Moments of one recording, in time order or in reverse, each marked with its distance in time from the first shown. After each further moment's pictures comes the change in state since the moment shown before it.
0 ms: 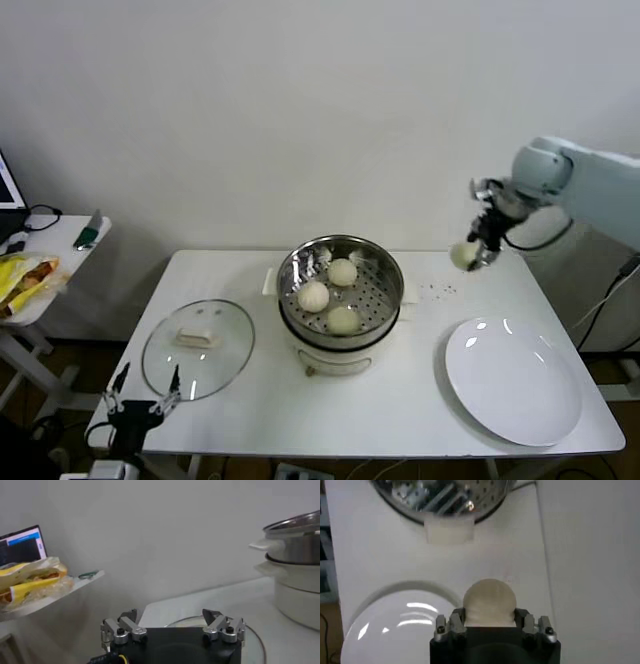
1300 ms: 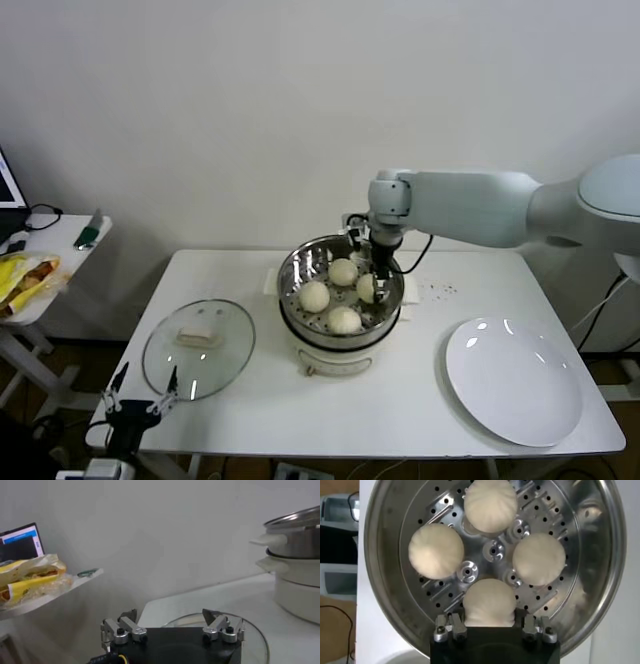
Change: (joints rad) left arm -0.009 0.037 -0.006 0.033 -0.028 -0.007 0.007; right arm -0.130 0.398 -0.138 -0.067 0.160 -0.089 0.103
